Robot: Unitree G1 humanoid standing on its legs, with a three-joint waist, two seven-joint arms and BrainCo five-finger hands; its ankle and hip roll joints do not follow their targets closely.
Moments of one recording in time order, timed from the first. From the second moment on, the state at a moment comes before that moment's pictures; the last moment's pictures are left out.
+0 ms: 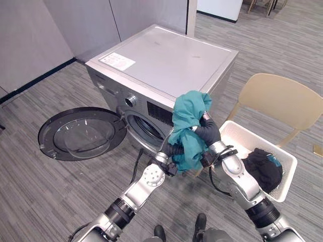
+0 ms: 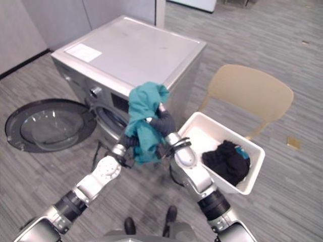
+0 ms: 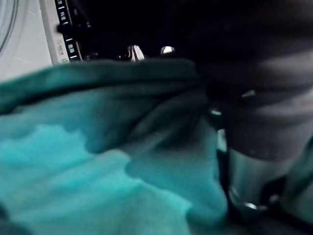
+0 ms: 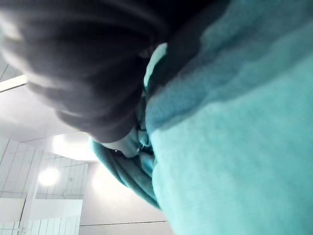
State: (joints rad) left arm -0.31 0.34 -0.59 0.13 -0.01 -0.12 0.16; right arm -0.31 -0.25 0.49 -0.11 0.48 -0.13 -0.09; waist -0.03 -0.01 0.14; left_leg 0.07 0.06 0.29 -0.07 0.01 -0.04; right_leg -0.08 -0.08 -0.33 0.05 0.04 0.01
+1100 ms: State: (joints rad) left arm 0.15 0.33 -0.05 0.63 -0.12 -0.07 0.10; right arm 0.18 -0.51 0.25 0.37 -0.04 -0.05 0.08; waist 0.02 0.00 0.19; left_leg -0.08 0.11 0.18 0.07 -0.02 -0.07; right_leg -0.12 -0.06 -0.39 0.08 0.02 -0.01
